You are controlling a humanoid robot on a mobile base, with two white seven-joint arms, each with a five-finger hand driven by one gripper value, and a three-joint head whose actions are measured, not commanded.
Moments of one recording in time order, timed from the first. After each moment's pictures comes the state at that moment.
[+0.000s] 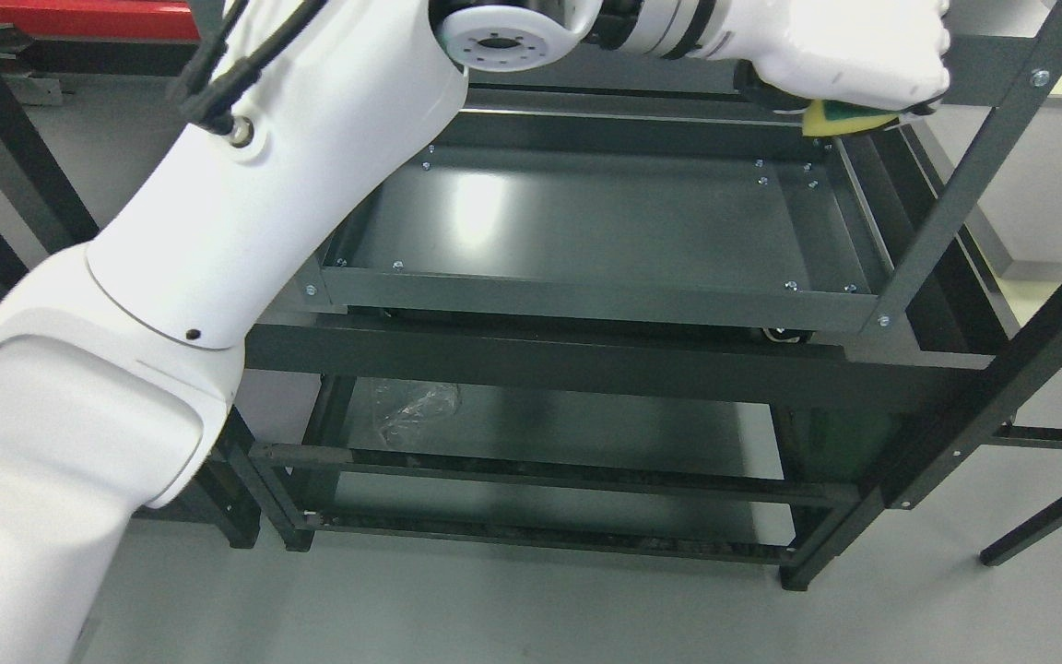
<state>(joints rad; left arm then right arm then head) -1.62 0.02 -0.78 -1.17 -0.87 -0.79 -0.52 -0.08 0.00 -0.21 0.00 -0.12 0.00 -0.07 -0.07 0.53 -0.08</state>
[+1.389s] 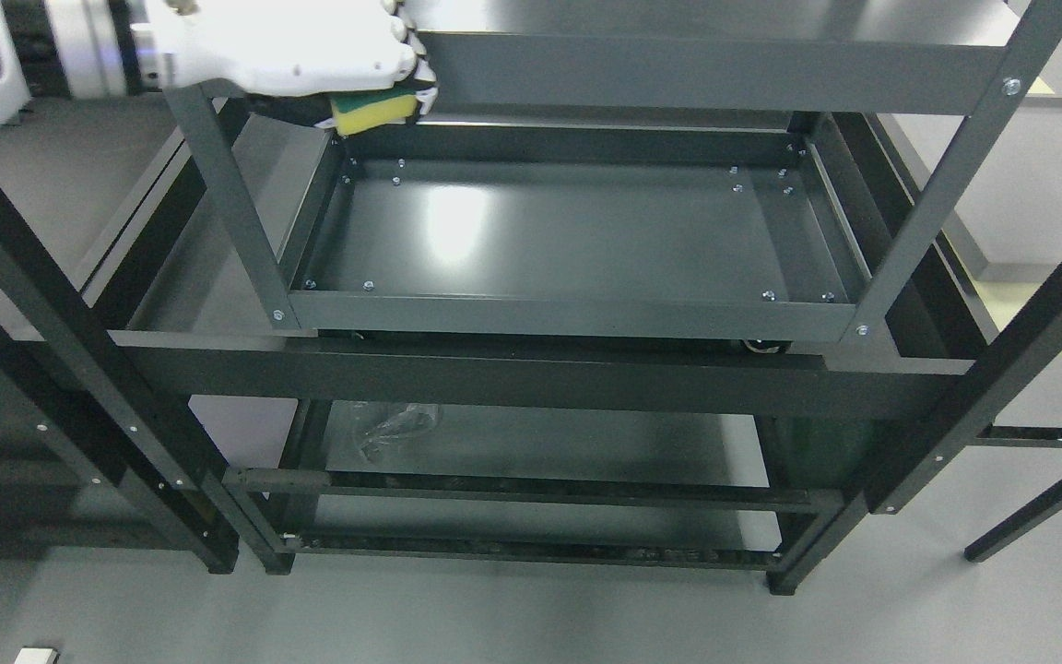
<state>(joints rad) -1.28 0.67 -0.45 -1.45 -0.50 -0.79 -0.77 -0.08 0.00 -0.21 0.00 -0.12 0.00 -0.07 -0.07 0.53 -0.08</state>
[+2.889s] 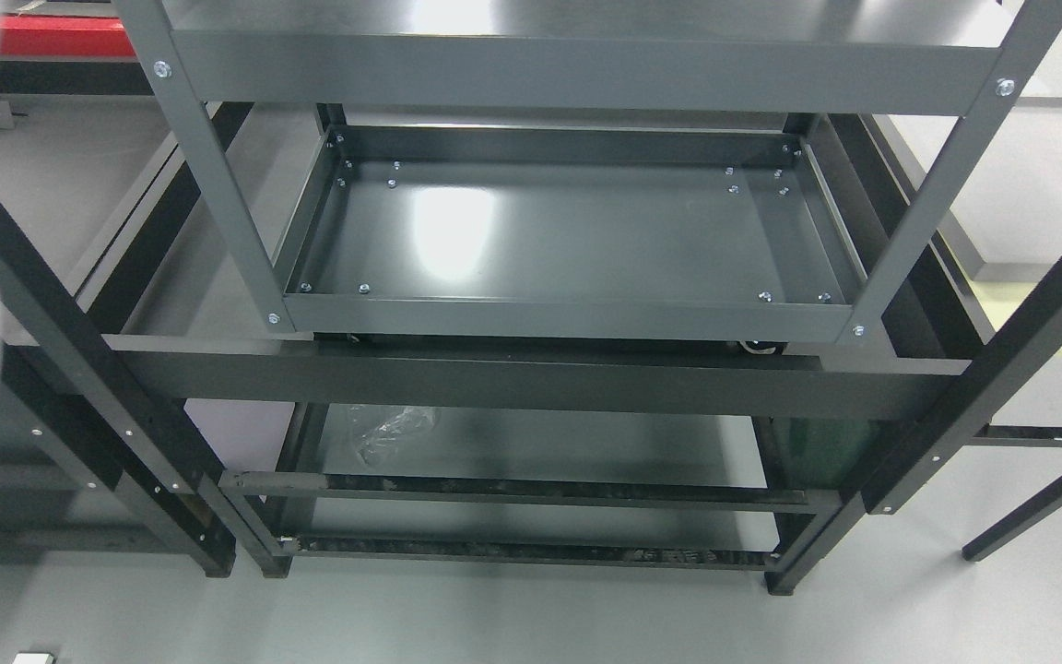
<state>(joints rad) -1.70 0.26 -0.54 -1.19 -0.56 -0.79 -0.32 -0.08 0.00 -0.21 0.00 -0.12 0.00 -0.07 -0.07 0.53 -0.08</state>
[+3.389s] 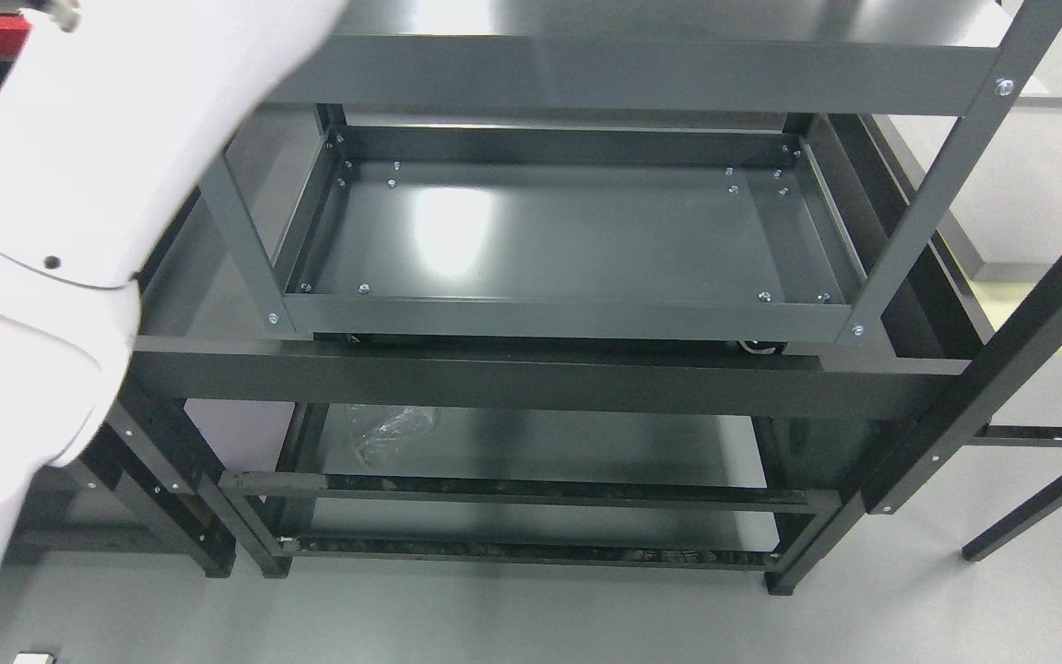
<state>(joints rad) -1.74 0.11 -0.89 -1.07 -0.61 -0.75 -0.20 -0.08 0.00 -0.21 0.00 -0.12 0.00 -0.07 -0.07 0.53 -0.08</state>
